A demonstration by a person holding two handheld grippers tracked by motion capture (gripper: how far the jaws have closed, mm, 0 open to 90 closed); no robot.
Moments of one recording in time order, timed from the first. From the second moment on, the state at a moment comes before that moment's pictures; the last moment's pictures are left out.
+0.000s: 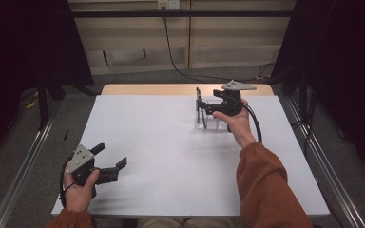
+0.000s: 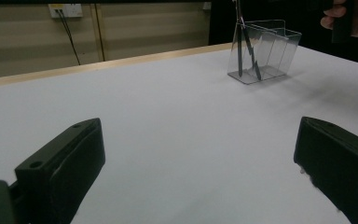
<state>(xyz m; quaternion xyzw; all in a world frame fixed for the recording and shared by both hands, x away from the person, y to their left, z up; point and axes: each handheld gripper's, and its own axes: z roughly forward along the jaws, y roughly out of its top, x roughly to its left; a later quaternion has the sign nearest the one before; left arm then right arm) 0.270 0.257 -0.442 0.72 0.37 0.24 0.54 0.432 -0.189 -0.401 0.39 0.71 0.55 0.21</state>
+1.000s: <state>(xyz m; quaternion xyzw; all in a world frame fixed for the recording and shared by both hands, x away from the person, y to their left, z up) 0.271 0.256 -0.441 0.71 0.37 0.24 0.55 0.393 -0.208 -0.400 0.39 0.69 0.55 0.26</state>
